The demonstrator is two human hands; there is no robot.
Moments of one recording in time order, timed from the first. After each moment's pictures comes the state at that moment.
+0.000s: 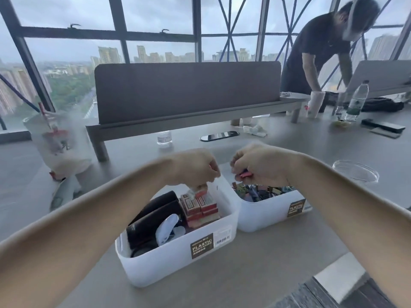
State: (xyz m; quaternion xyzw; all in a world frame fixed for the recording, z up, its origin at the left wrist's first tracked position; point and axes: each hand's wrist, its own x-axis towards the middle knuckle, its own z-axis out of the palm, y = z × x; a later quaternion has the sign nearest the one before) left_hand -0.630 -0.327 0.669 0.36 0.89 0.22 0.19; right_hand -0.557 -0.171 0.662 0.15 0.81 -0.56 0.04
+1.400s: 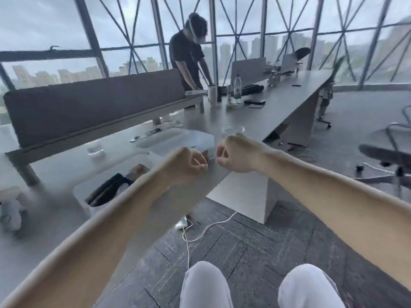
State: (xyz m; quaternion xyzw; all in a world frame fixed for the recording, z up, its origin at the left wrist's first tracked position) left_hand -0.448 -0.342 0.647 0.58 0.78 0.24 0.07; right_hand -0.304 -0.225 0.664 0.27 0.95 -0.09 -0.11
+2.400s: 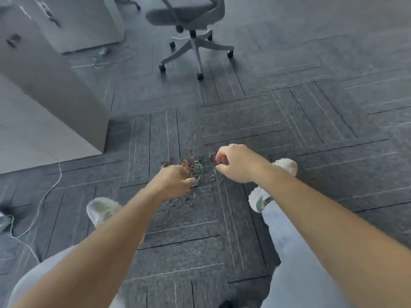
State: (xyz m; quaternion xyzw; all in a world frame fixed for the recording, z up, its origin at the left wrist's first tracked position) left_hand 0.041 -0.176 0.258 0.71 0.63 -0.08 0.30; right_hand 0.255 -0.204 0.302 0.64 0.69 -0.32 -0.04
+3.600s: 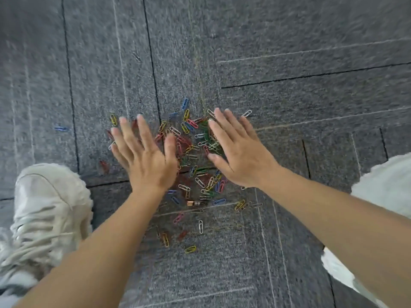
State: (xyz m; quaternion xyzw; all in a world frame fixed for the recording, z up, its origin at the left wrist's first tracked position) left_hand -0.007 0.060 -0.207 0.62 0.76 0.06 0.19; right_hand 0.208 0.044 -0.189 0.58 0.79 -0.21 0.02
